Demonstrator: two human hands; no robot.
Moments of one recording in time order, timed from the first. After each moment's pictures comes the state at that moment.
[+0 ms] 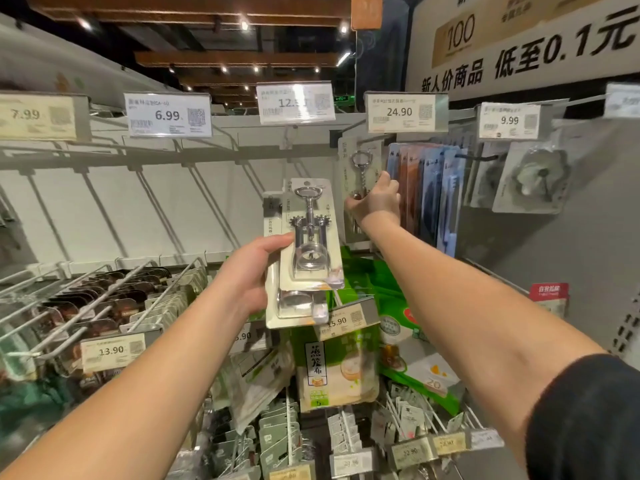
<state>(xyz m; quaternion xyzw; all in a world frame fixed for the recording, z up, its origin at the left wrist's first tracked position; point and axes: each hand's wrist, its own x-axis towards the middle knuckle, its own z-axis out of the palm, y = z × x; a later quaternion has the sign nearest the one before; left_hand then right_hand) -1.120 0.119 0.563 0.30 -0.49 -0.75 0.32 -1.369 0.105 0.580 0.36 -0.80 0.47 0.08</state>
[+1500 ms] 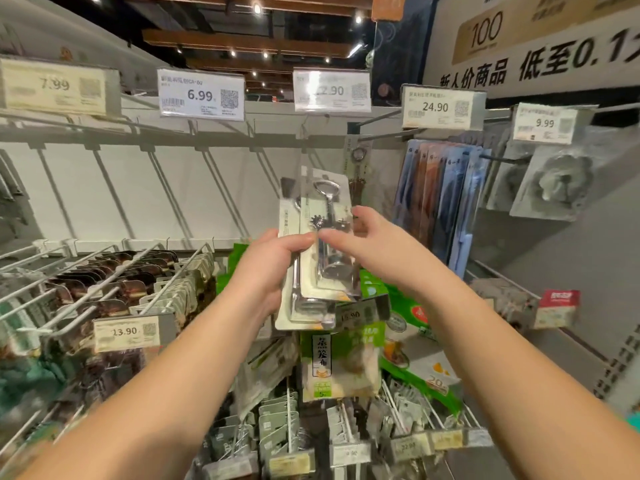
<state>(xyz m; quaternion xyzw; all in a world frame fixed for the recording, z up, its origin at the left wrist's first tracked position) -1.111 0.126 0.558 0.28 -0.52 -0.71 0.38 -1.246 0.226 0.583 0.53 -0.75 0.38 -0.10</state>
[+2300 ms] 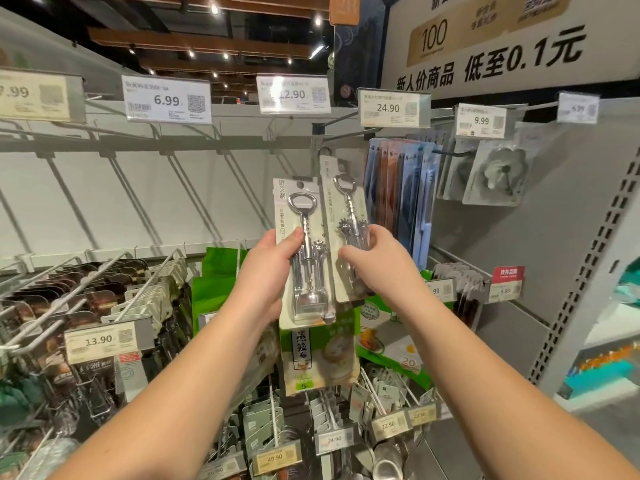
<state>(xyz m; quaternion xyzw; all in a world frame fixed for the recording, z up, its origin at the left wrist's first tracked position) -1.125 0.152 0.541 0.23 -0.55 -0.70 0.39 -1.254 0.253 0.545 0.39 -0.79 0.47 -0.07</state>
